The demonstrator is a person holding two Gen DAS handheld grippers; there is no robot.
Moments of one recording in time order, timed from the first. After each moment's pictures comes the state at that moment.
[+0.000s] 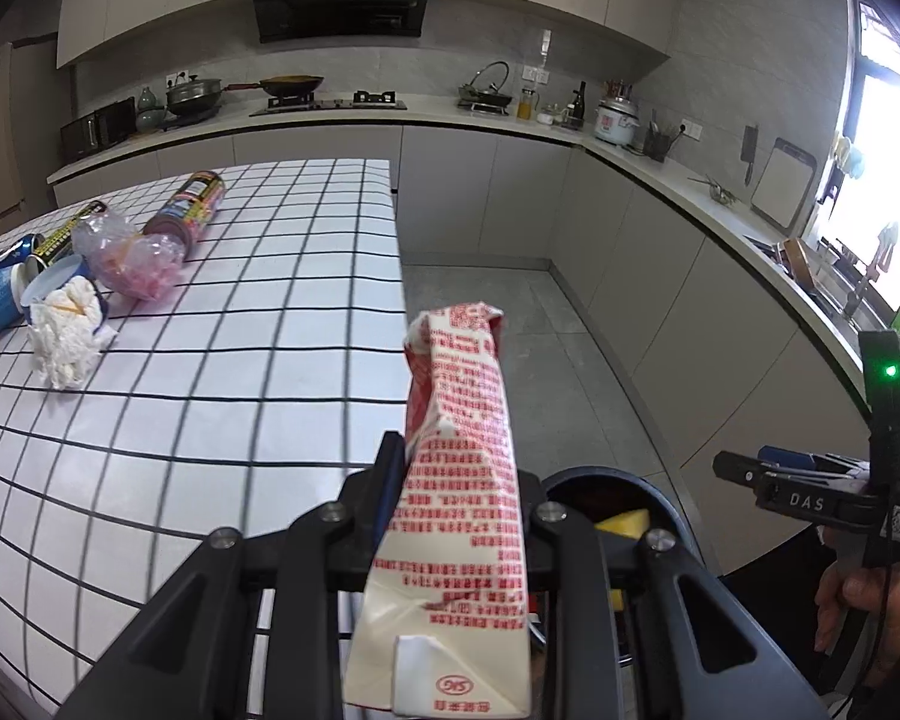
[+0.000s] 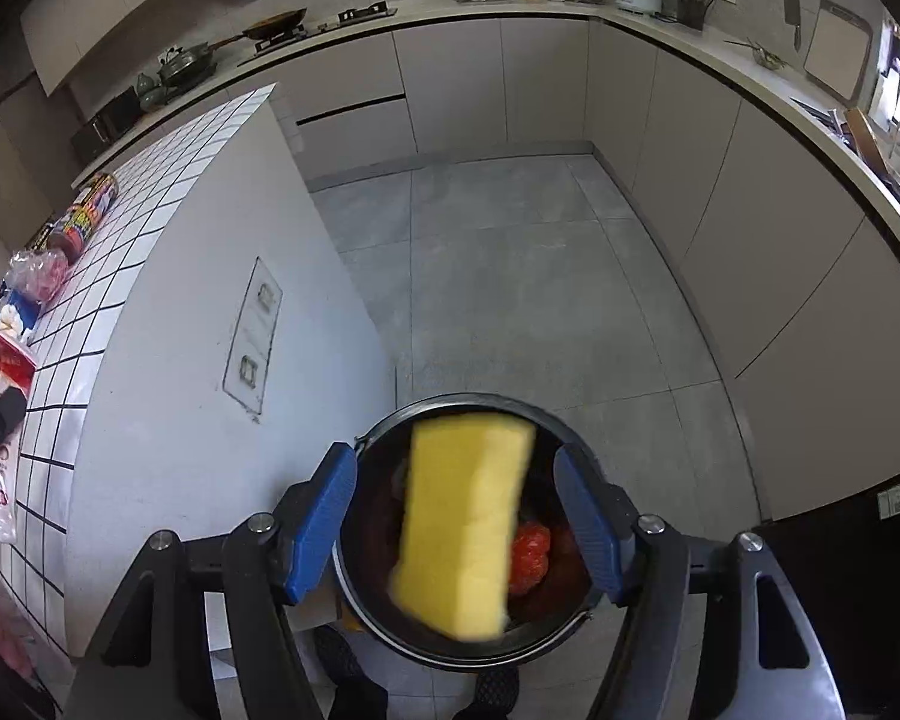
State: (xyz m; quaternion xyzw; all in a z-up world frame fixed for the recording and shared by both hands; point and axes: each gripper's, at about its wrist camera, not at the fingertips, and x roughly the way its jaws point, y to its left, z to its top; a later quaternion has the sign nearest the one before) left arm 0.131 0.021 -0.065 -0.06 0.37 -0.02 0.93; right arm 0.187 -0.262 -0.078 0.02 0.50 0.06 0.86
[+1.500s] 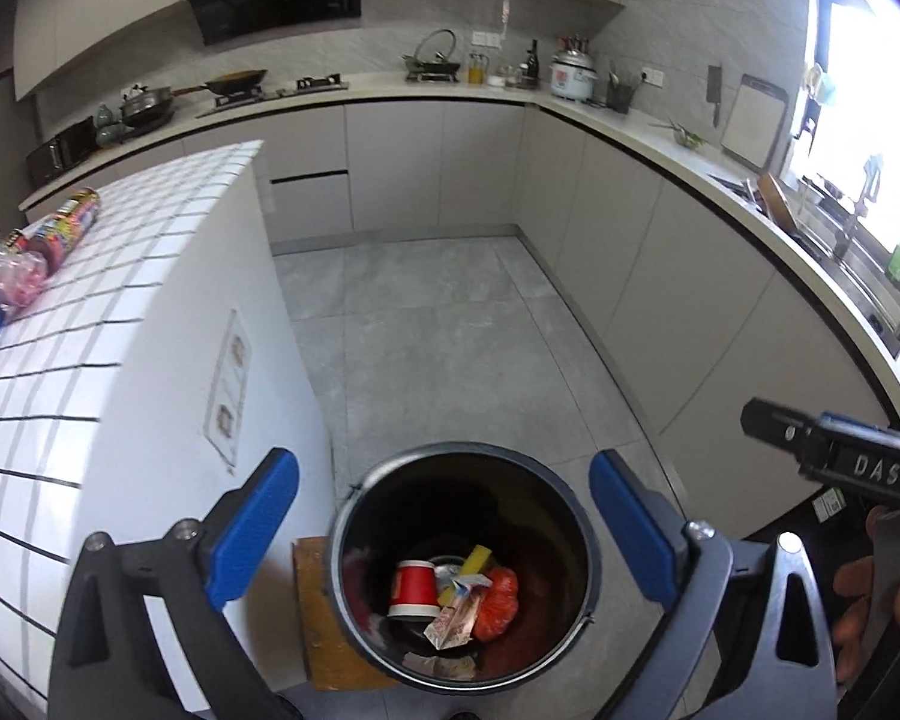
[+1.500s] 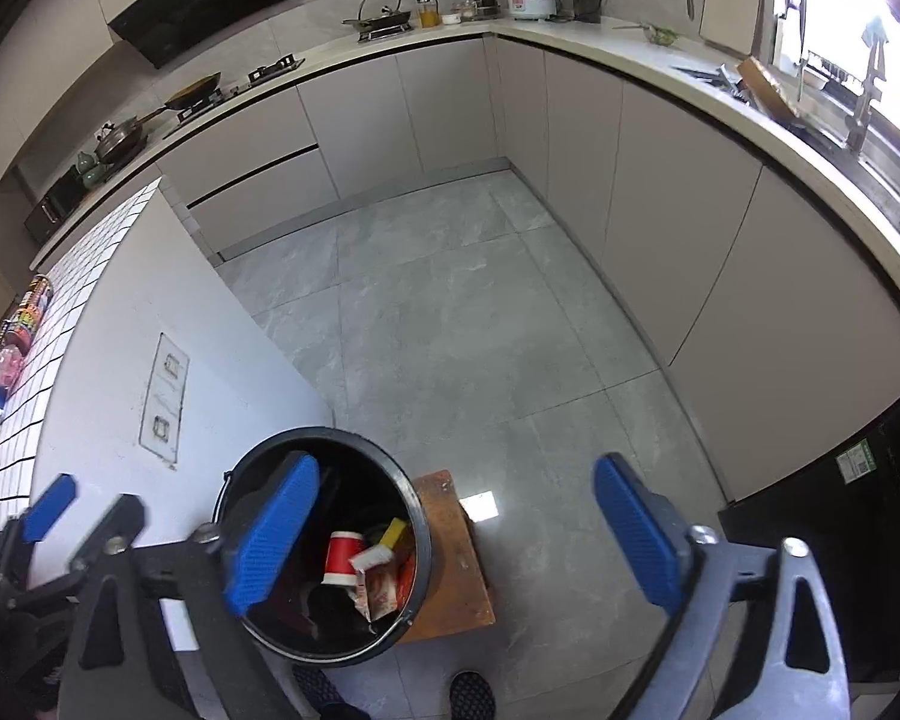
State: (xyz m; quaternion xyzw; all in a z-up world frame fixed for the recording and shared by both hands) left arm 0.134 -0.148 -0.083 -0.02 0.39 -0.02 0.92; right arm 0.172 -0.406 -0.059 0.07 0.48 -0.01 0.88
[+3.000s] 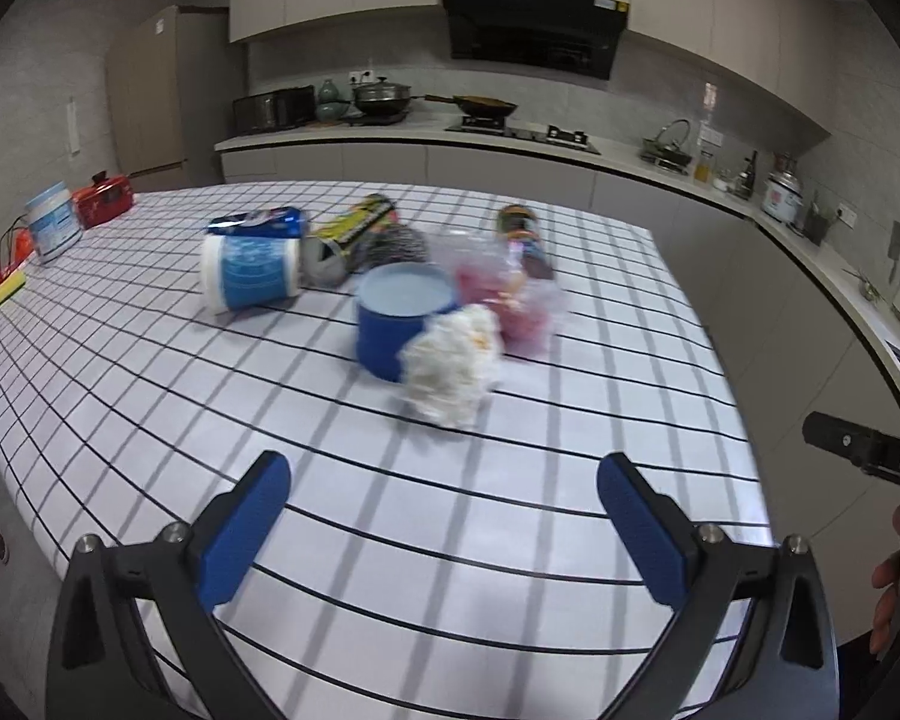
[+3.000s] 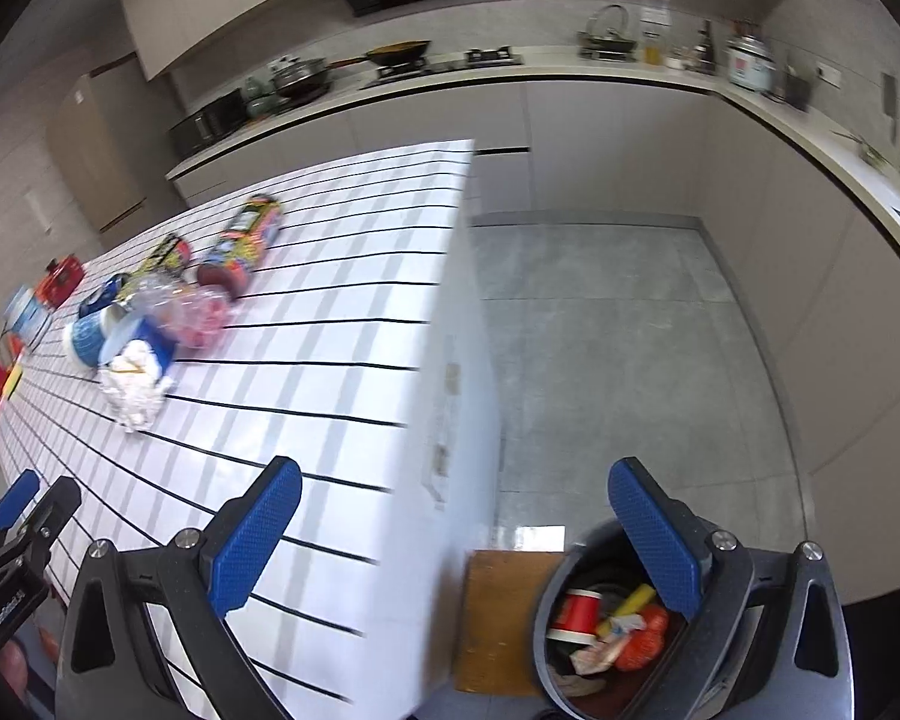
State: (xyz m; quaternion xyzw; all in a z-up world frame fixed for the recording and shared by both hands) left arm 0.080 0.217 -0.043 -0.10 0.34 0.18 0.92; right arm 0.218 -0.054 -0.011 0.00 0.45 0.18 0.87
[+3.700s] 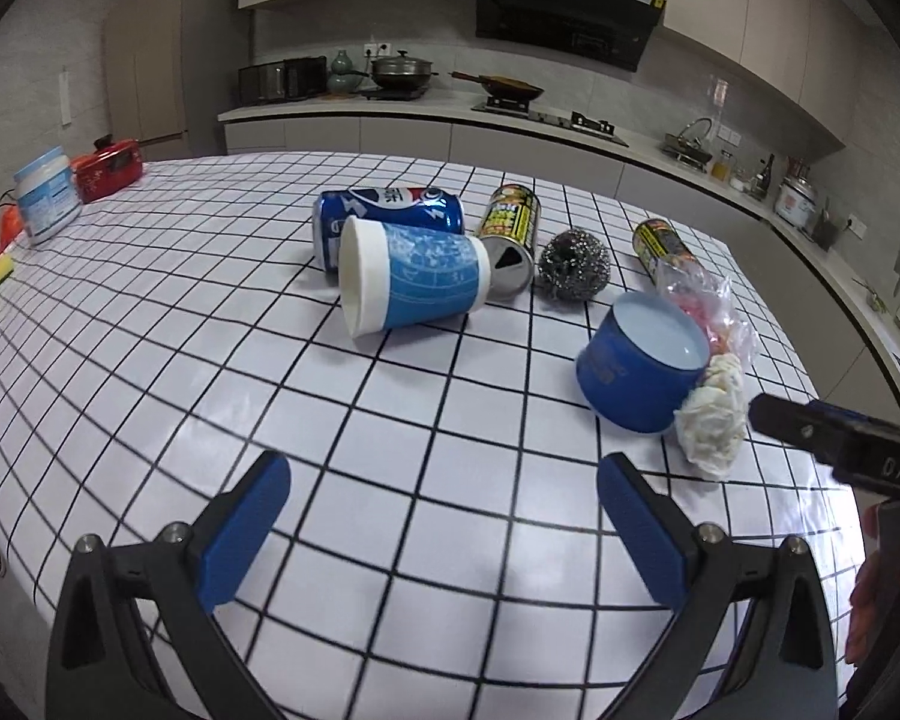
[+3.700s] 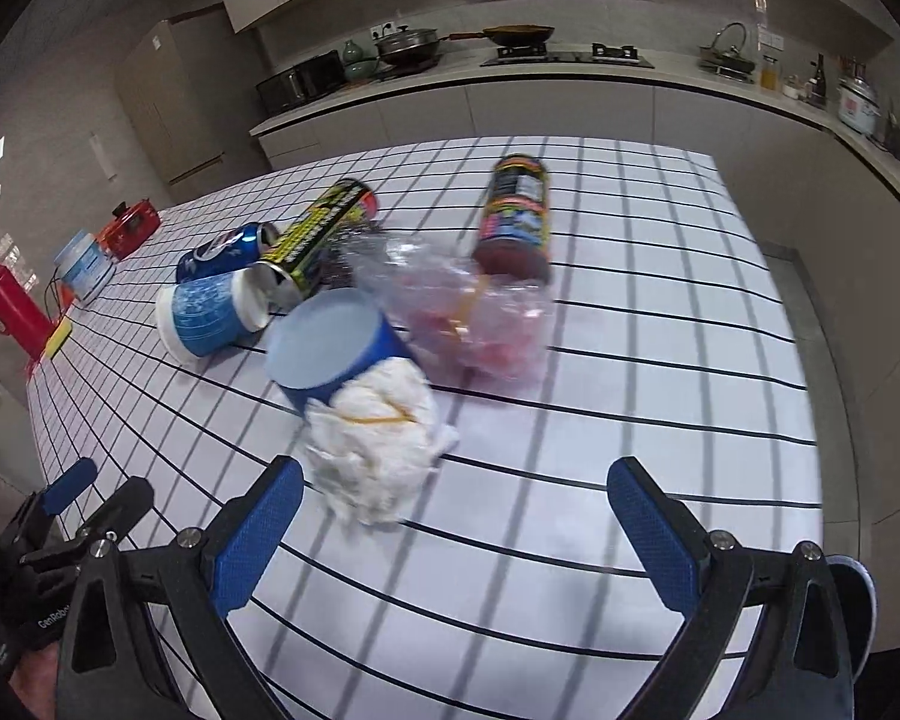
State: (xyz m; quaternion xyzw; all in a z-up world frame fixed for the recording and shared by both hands) left arm 0.092 0.371 -0.057 -0.11 0.37 0.14 0.91; right arm 0.207 0.179 -0.023 -0.03 0.45 0.25 0.85
